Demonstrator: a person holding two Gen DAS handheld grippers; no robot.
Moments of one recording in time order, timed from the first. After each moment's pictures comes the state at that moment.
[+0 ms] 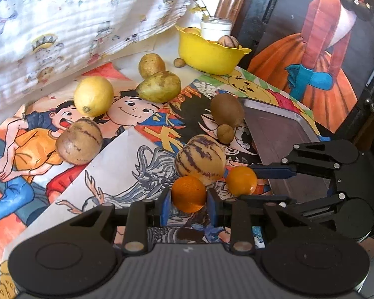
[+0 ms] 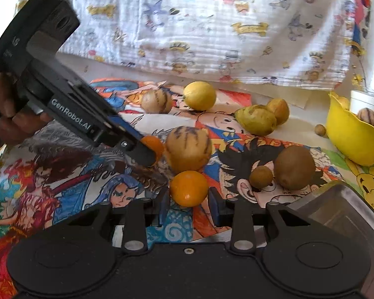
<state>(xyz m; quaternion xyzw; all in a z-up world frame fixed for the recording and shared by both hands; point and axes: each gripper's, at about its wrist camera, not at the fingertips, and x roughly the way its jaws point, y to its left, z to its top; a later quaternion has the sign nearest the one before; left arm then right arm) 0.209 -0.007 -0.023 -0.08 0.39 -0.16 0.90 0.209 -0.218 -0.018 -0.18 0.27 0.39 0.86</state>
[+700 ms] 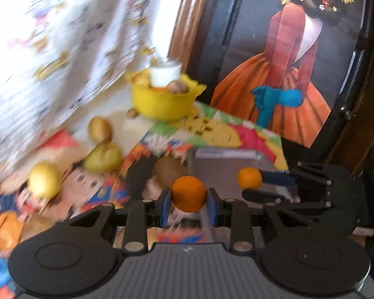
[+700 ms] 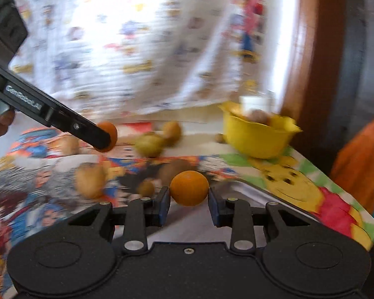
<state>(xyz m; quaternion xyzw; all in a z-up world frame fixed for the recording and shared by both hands) 0.237 -0.080 0.052 -0.04 0.33 -0.22 0.92 0.218 -0.326 0.039 -0.11 0.24 0.21 0.94</state>
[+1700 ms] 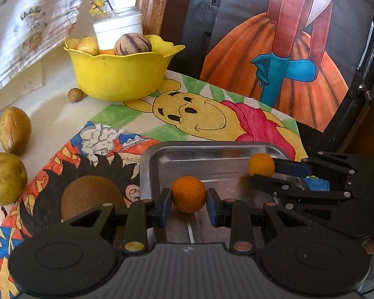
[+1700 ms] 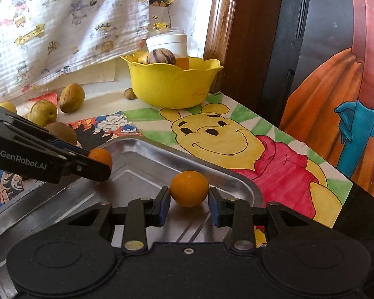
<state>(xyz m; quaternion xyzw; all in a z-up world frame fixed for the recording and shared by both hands) 0.351 -0.195 -0.031 -0.02 0.37 -0.22 0.90 0.298 -0.397 -0.009 -0.11 0.31 0.09 0.94</state>
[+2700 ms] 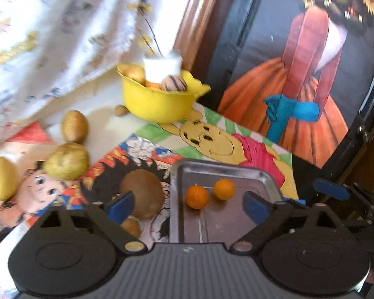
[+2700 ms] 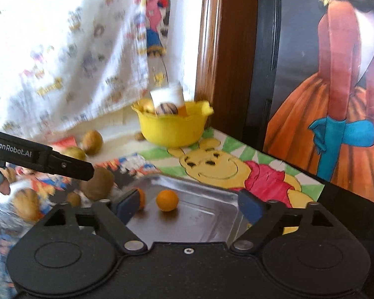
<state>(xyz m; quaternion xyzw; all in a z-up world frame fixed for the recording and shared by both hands) 0.273 -0.134 0.030 -0.09 0.33 -0.17 0.92 0.193 -0.369 0.067 -0.05 0.23 0.05 0.97</state>
